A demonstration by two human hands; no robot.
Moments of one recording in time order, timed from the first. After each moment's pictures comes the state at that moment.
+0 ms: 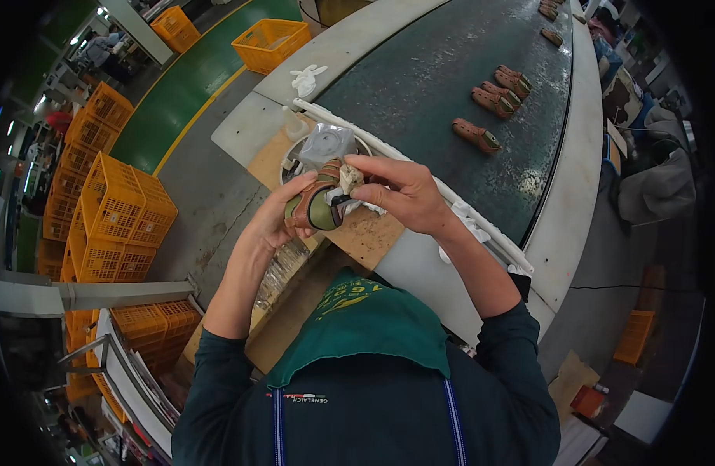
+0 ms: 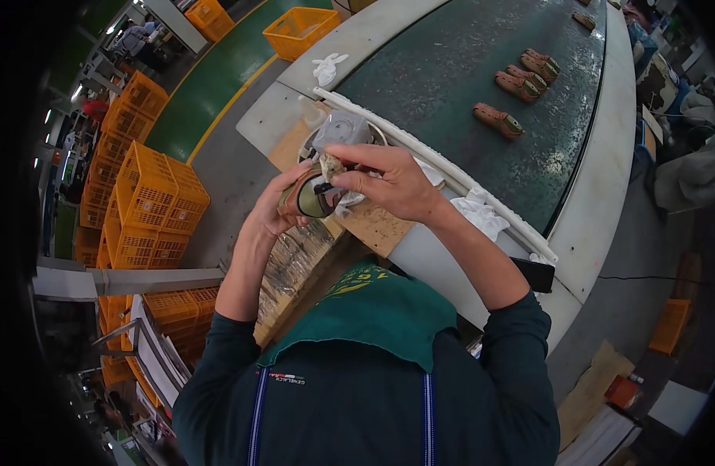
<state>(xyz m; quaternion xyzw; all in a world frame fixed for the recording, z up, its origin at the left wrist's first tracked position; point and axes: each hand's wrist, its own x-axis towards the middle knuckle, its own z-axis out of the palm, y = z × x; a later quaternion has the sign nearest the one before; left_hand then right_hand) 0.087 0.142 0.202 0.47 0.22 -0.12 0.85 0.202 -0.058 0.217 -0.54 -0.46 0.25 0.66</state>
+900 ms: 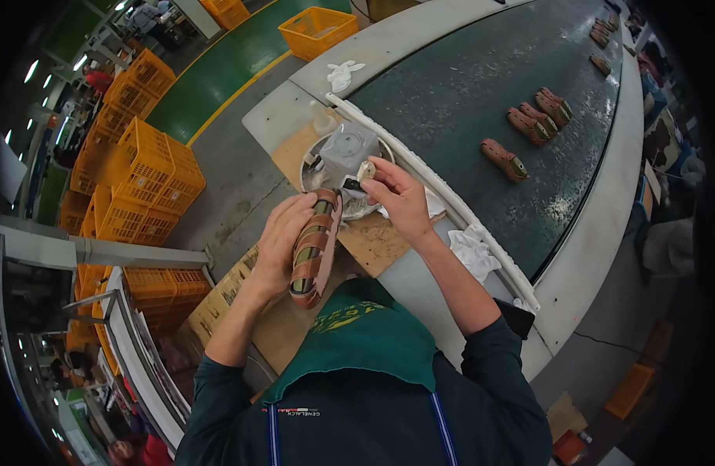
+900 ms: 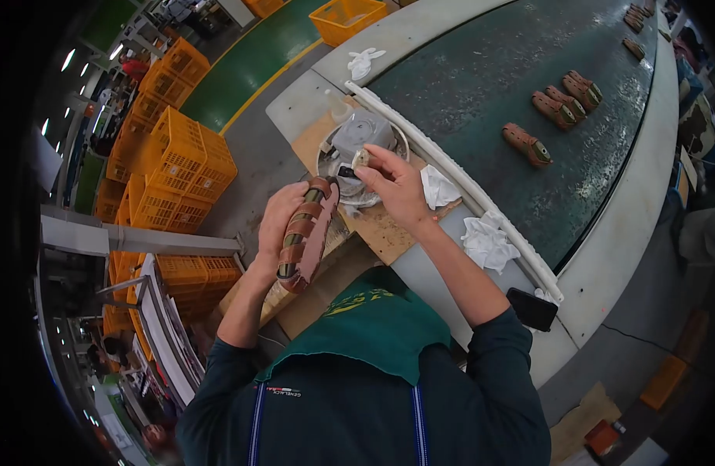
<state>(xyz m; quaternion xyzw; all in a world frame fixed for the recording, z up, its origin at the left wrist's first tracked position) 0.060 0.101 0.204 0.92 -0.08 0.31 0.23 0.236 -0.036 0.152 -0.48 -0.25 0.34 0.77</state>
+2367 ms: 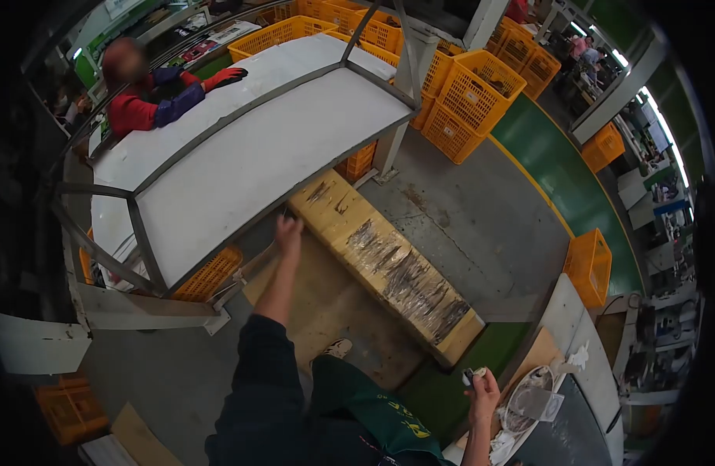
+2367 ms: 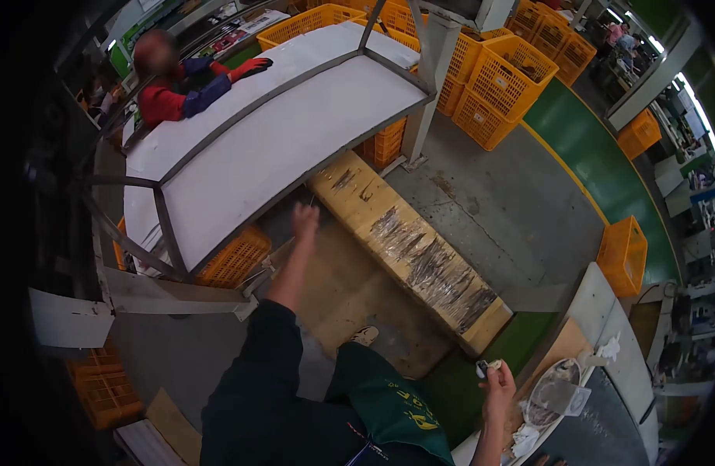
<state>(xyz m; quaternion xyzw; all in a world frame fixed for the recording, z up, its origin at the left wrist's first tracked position) -0.582 0.216 -0.162 0.11 0.66 0.72 0.17 -0.014 0.109 0.053 -0.67 -0.36 0.53 0.37</state>
